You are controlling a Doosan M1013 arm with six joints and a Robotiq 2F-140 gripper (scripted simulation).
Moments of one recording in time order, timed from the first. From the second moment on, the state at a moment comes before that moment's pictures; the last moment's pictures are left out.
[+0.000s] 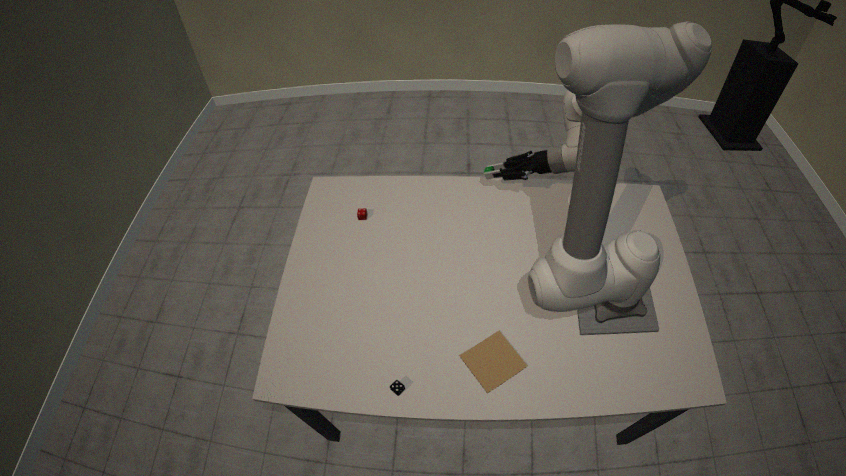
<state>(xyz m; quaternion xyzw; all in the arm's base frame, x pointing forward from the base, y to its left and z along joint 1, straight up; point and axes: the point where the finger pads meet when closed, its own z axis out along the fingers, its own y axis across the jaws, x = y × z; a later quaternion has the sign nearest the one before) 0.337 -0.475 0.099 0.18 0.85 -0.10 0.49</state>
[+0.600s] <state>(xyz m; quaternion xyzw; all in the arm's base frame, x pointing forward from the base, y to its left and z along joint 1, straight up) 0.337 -0.473 0.081 0.18 0.84 -0.10 0.50</state>
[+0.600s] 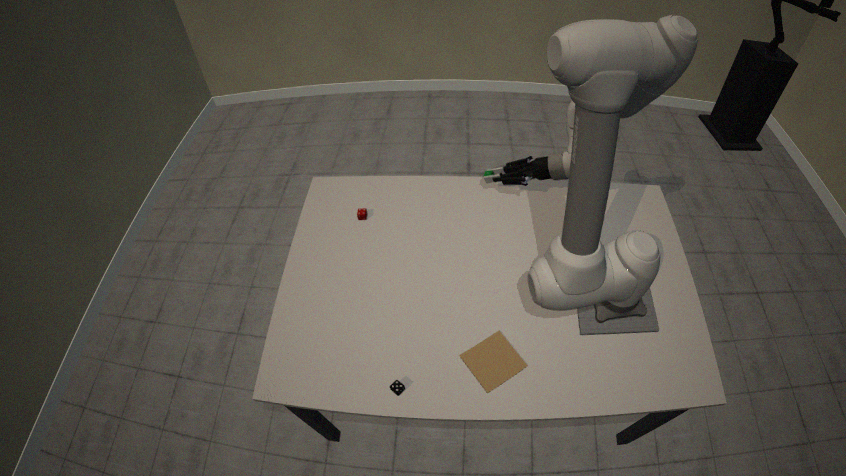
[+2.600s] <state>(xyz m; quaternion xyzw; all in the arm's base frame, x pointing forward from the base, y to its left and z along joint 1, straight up) 0.337 -0.473 0.027 0.18 0.84 -0.11 0.50</state>
